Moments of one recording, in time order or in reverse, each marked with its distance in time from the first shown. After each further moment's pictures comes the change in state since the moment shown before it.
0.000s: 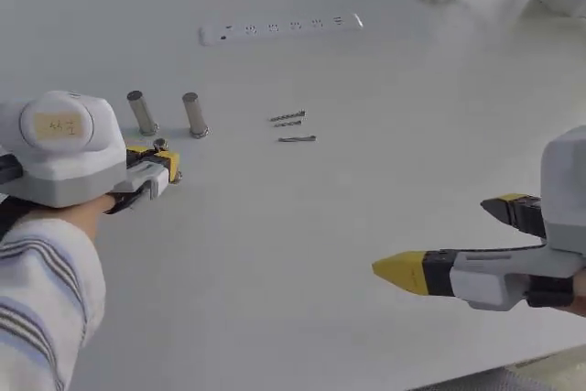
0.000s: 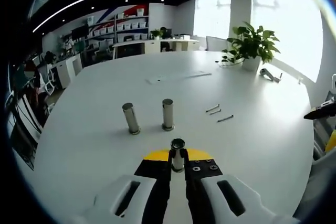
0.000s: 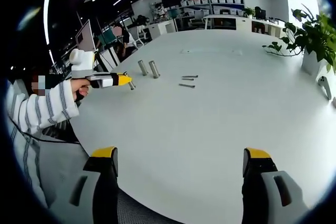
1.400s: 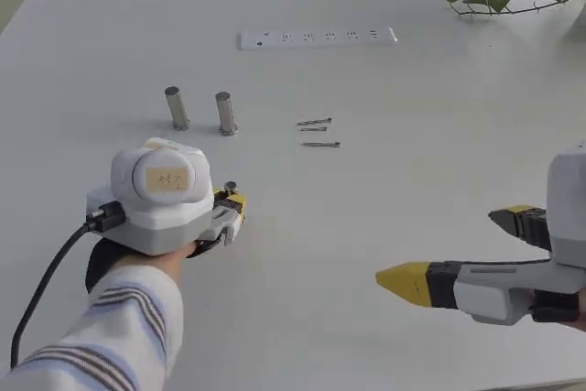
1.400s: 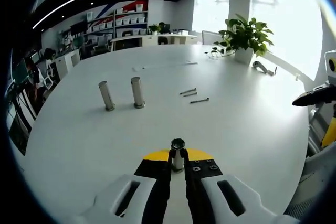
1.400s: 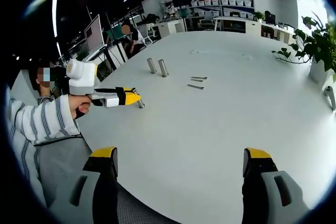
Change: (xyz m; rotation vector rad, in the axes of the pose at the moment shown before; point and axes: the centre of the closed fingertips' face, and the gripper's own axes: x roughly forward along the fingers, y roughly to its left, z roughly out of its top) left arm -0.004 -0.056 -0.039 -0.016 0.032 -0.007; right arm 0.005 0.009 0.003 -0.066 0.017 0.046
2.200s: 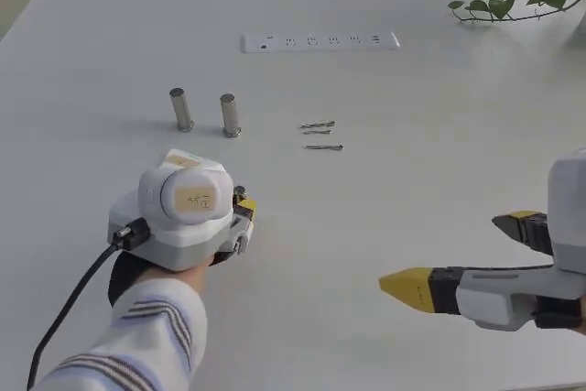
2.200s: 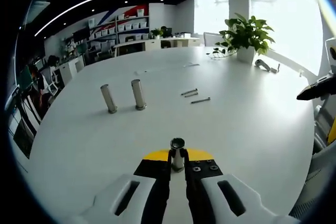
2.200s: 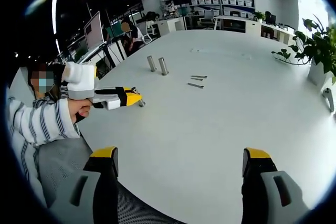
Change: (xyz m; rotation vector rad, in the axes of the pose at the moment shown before) left arm -0.002 -0.004 -0.003 0.038 -0.028 0.055; right arm -0.003 0.002 -0.001 -0.012 0.007 -0.016
